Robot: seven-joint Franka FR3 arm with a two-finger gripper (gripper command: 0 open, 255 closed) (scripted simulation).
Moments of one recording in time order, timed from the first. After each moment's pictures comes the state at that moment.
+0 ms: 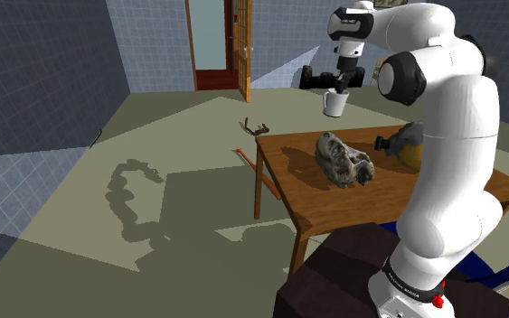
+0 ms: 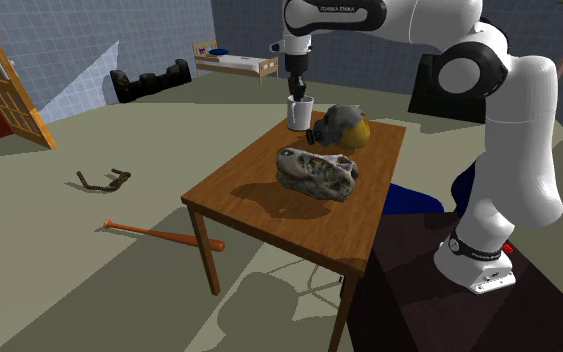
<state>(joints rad) -0.34 0.36 -0.46 -1.26 0.19 1.53 -0.96</state>
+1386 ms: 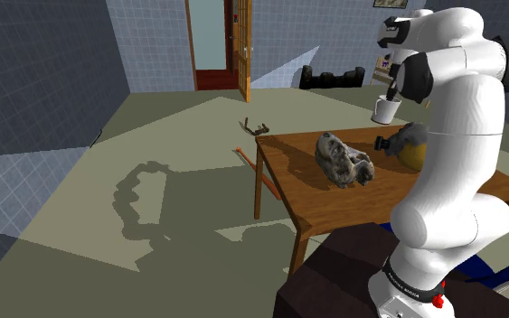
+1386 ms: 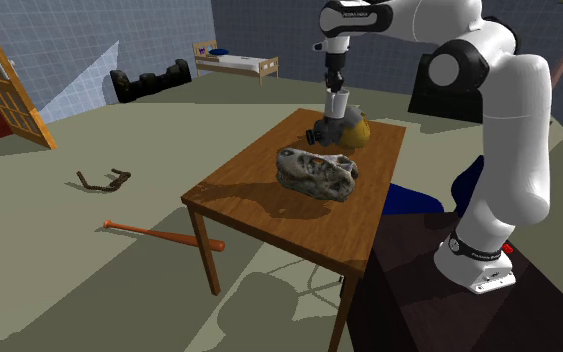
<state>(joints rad) -0.59 0.37 -0.57 -1.31 0.21 1.57 -1.32</state>
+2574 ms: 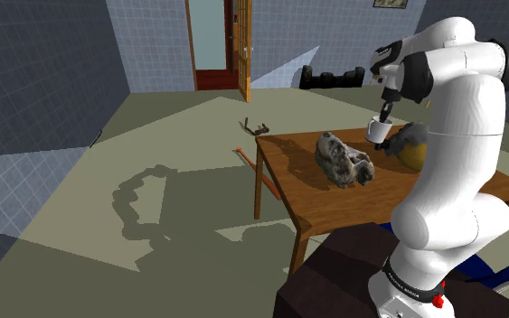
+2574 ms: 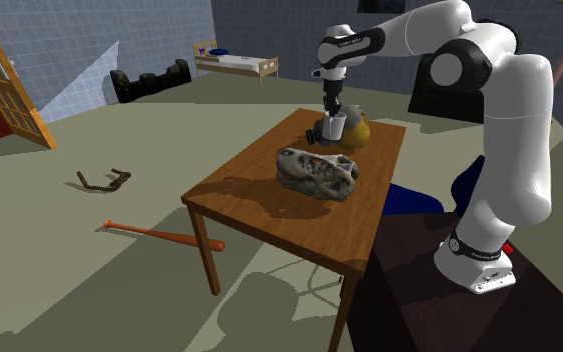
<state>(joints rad) -0.56 0.36 -0.56 -1.57 0.21 1.81 -1.33</state>
